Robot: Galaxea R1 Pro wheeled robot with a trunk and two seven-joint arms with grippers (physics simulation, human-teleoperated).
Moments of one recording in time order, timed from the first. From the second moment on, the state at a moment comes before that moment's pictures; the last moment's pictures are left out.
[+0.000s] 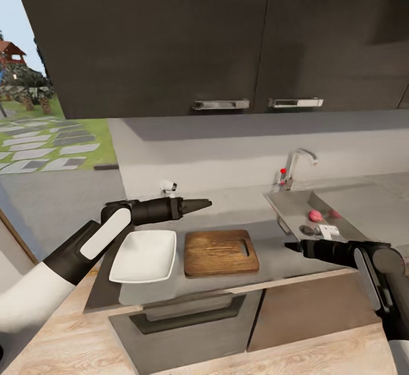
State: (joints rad) left arm -0.92 0.29 -0.64 -1.28 1.16 0.63 -0.74; right arm -0.52 -0.29 -0.20 -1.40 -0.04 1.04 0.64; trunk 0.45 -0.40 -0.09
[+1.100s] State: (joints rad) left arm -0.92 0.30 -0.74 -1.34 1.16 0.62 -0.77; right arm -0.48 -0.32 -0.38 -1.37 -0.02 0.92 1.08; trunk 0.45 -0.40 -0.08
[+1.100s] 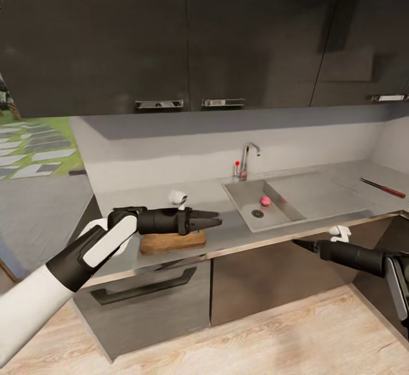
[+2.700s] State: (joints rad) left arm -0.92 0.28 -0.74 -1.33 1.17 0.64 -0.75; right arm -0.44 -0.33 -0.52 -1.38 -0.04 0.93 1.06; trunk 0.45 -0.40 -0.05
